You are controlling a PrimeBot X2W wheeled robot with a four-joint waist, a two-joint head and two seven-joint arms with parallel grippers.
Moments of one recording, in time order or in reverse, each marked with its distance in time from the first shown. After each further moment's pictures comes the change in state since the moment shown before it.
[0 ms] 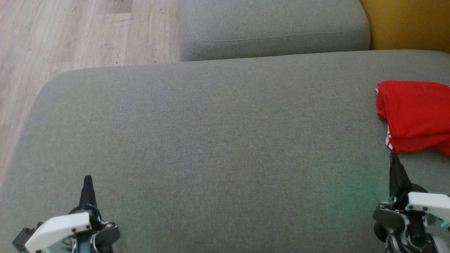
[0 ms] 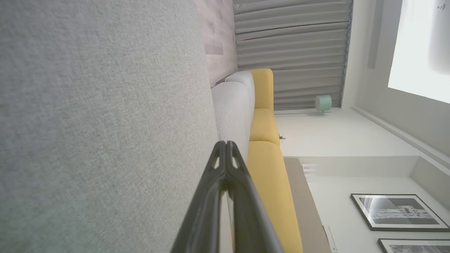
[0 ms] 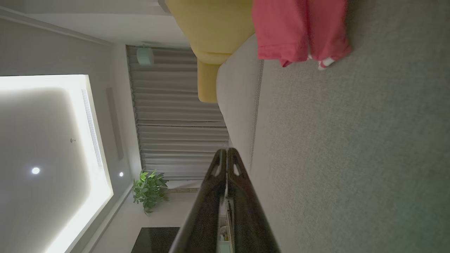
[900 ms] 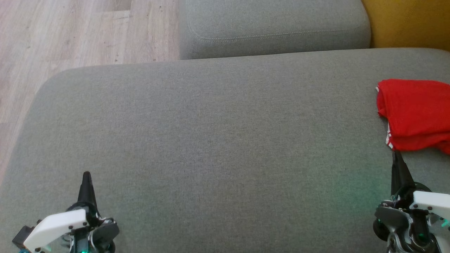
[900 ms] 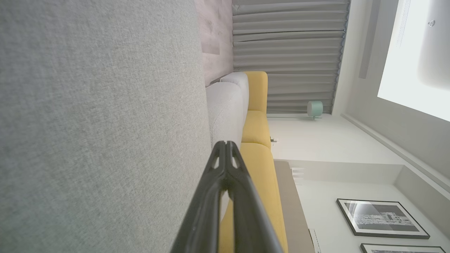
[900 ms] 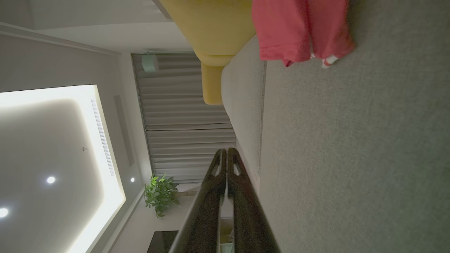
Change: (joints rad) left arm -0.014 -0.001 0.006 -0.004 -0.060 -0.008 0.010; right arm -0.003 0.000 -0.012 -0.012 0.062 0.000 0.014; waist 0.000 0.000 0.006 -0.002
